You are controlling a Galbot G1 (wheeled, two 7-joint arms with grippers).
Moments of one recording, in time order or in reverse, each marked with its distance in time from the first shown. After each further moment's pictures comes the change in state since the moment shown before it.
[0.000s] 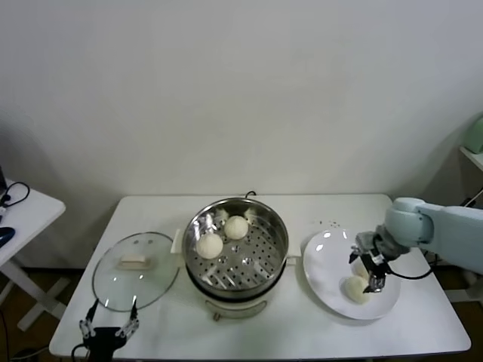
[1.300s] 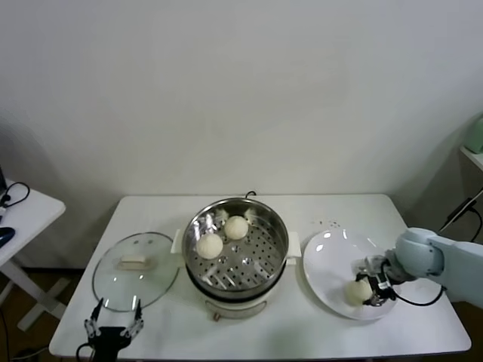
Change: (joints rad) left arm 0.000 -0.008 0.022 -0.005 0.036 0.002 -0.005; right arm -0.325 -0.115 0.312 0.027 -0.102 -0.021 0.057
